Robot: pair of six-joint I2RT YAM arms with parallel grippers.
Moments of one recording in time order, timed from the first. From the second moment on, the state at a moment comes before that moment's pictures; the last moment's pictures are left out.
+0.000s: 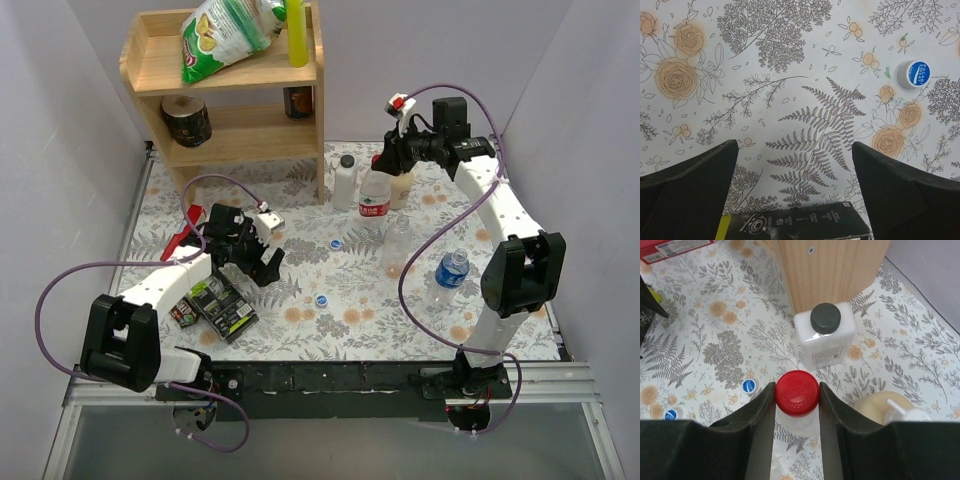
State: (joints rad) left arm -0.31 1.33 0.81 -0.41 0.46 0.39; right arm 0.24 1.77 1.72 -0.54 -0.73 -0.33
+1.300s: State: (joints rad) left arm -0.31 1.44 0.87 -0.42 0.51 0.38; right arm 0.23 1.71 1.44 -0.22 -0.78 -0.39
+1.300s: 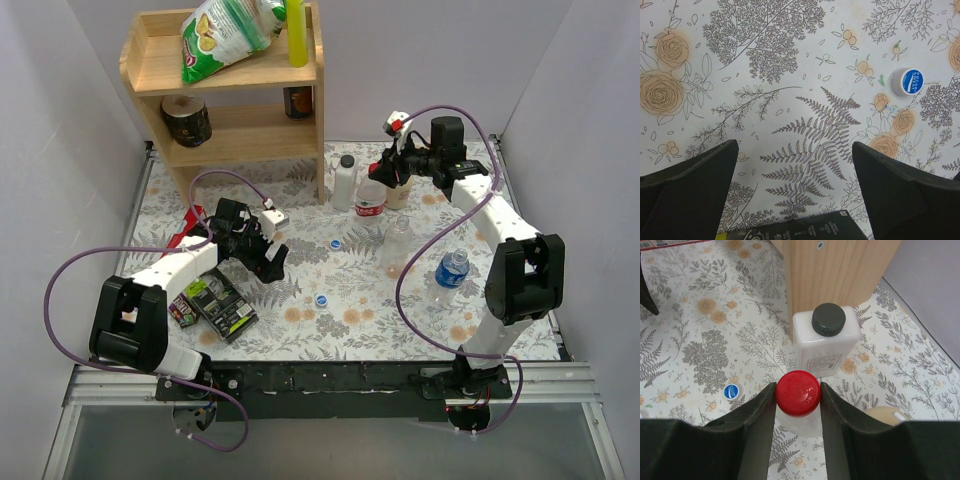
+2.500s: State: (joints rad) left arm -0.31 1.45 0.87 -0.42 0.52 0.39; right arm 0.23 1.76 1.50 -0.22 -0.75 -0.36
